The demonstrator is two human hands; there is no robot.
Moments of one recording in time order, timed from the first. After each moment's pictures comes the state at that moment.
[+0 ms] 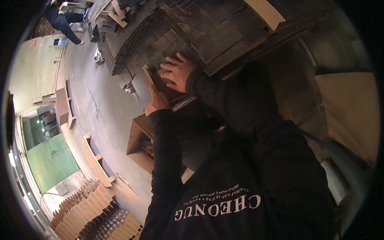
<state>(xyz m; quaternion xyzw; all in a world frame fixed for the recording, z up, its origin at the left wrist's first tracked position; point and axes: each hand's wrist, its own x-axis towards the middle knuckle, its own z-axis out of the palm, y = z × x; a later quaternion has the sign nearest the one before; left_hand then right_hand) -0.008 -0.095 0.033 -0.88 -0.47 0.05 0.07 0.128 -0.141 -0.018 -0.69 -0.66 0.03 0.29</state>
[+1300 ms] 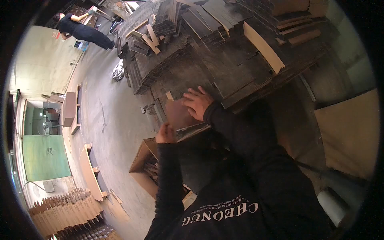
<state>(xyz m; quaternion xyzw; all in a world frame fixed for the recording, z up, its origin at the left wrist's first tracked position) -0.065 -0.078 0.022 -0.85 -0.42 -0.22 -0.22 0.135 -0.144 -0.015 -0.71 -0.65 0.04 0.29</state>
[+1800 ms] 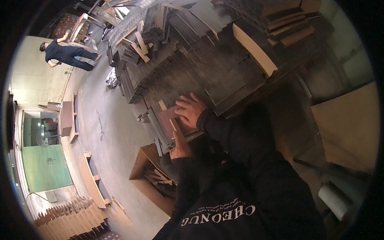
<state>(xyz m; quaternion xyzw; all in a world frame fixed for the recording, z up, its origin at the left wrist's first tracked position) -0.032 -0.093 -0.035 -0.94 -0.27 -0.13 0.17 0.141 -0.146 -0.023 -0.70 -0.63 0.02 0.32</state>
